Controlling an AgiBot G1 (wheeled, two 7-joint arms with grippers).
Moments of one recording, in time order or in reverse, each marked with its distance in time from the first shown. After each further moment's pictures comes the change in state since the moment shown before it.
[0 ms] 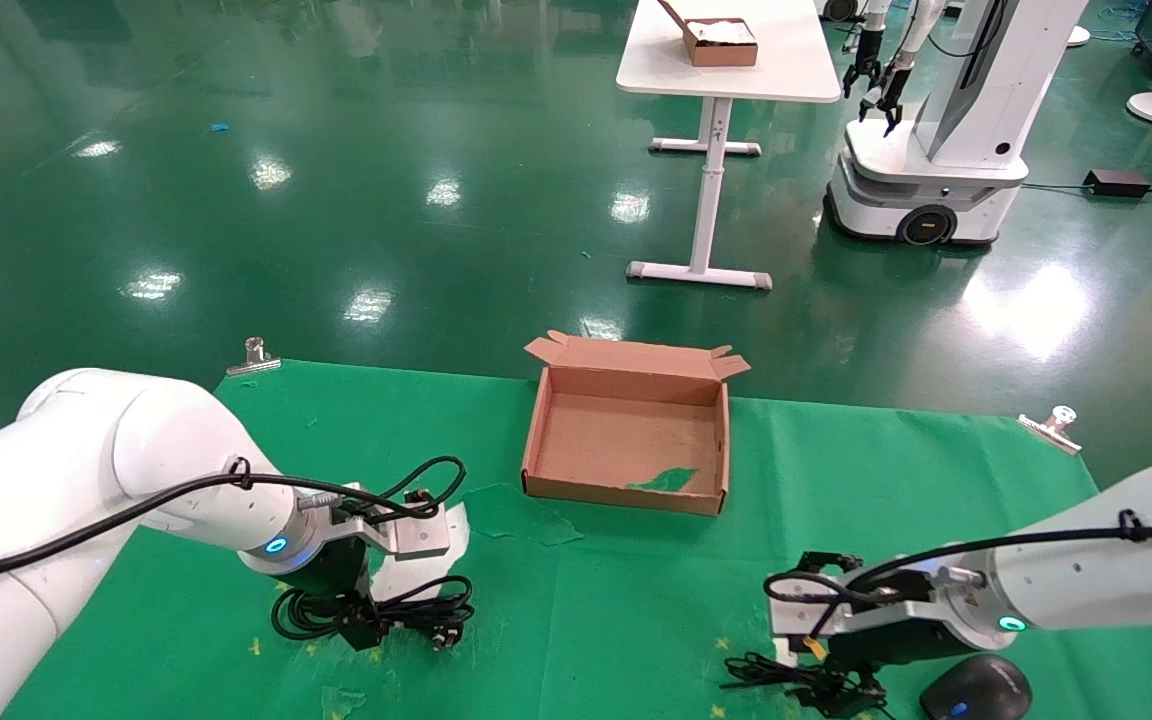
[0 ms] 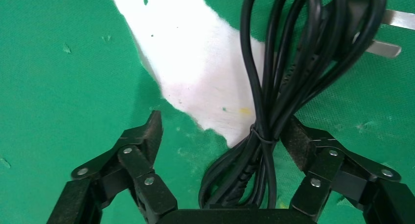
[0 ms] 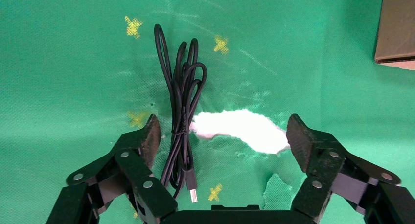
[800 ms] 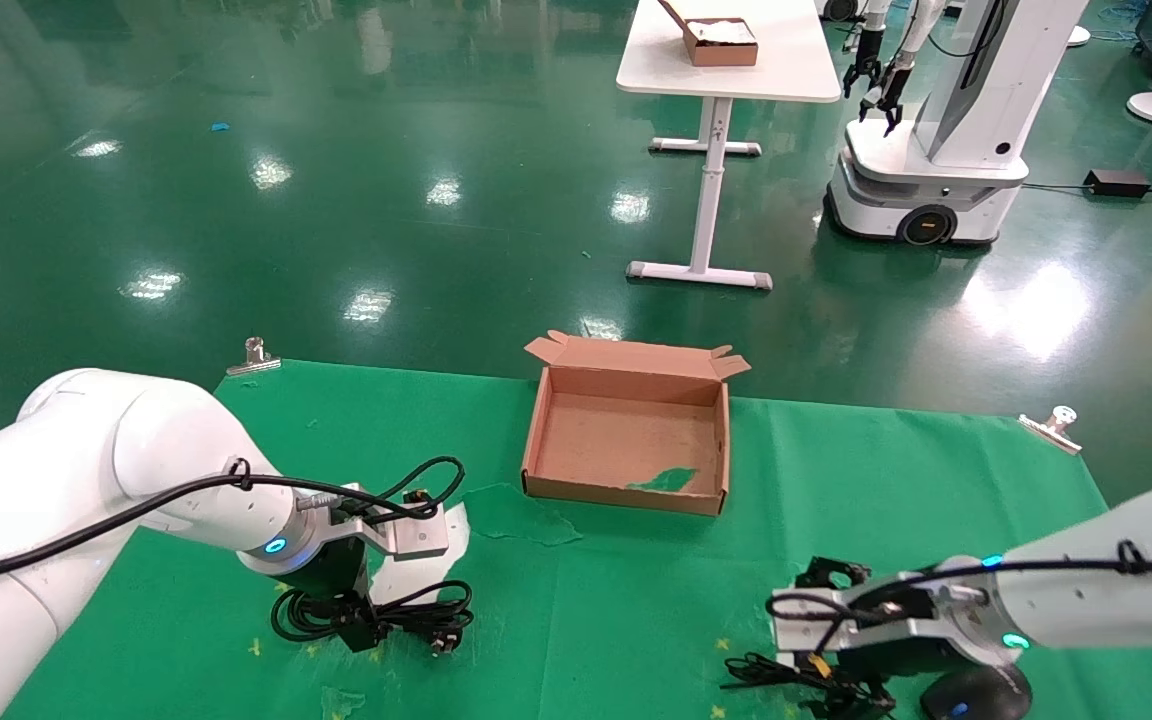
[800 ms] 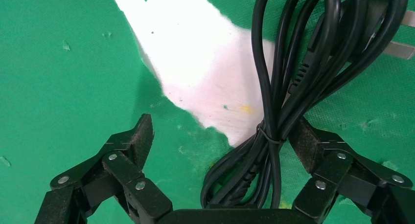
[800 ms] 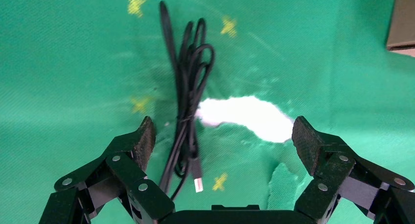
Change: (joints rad) left arm 0.002 -0.001 -0.004 -0.005 0.006 0.003 -0.003; right arm -0.052 0.045 -0.002 0.126 -0.016 0.002 0.063
